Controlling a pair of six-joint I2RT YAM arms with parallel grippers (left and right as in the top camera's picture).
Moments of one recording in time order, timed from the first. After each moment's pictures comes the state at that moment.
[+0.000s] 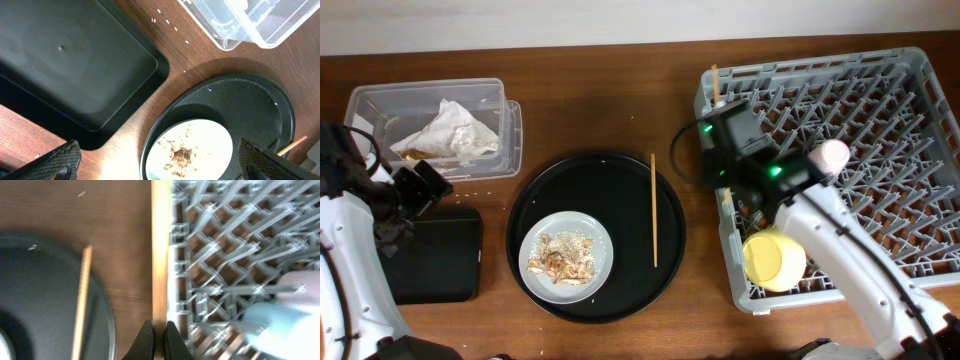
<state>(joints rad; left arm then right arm) 0.49 1.53 1.47 -1.29 0.17 -0.34 0.40 1.48 1.28 -0.79 0.21 0.26</state>
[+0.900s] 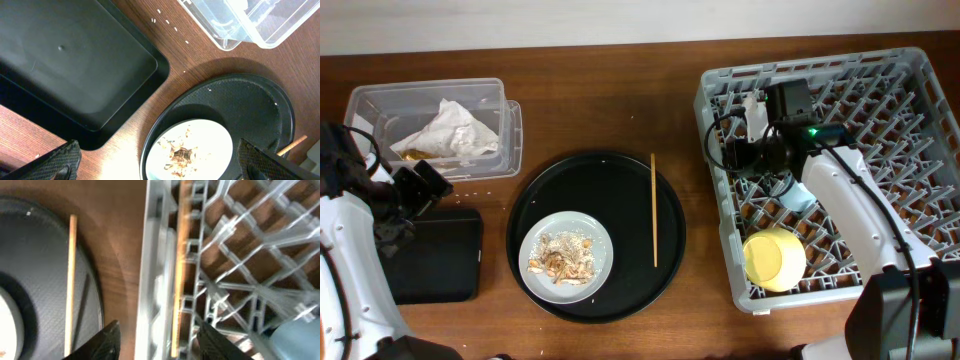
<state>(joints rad) 0.49 1.53 1.47 -1.29 0.17 -0.34 0.12 1.65 1.29 -0.82 -0.23 0.05</state>
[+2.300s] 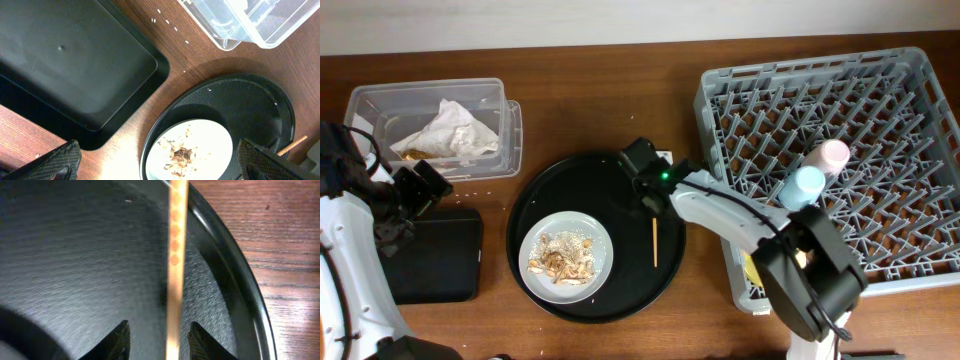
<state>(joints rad) 0.49 1.53 1.47 -1.29 0.17 -0.34 0.66 1.97 1.31 -0.63 0.09 0.69</state>
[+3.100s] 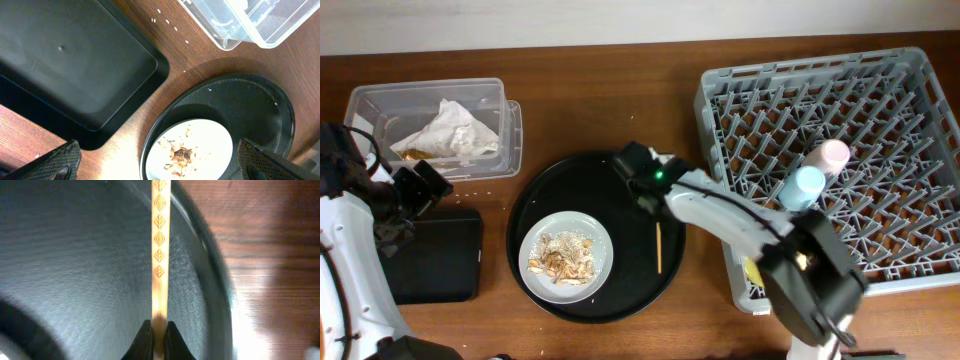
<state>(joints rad) 0.49 1.53 1.47 -1.29 0.17 -0.34 0.68 1.92 1.38 -0.81 0.14 0.69</state>
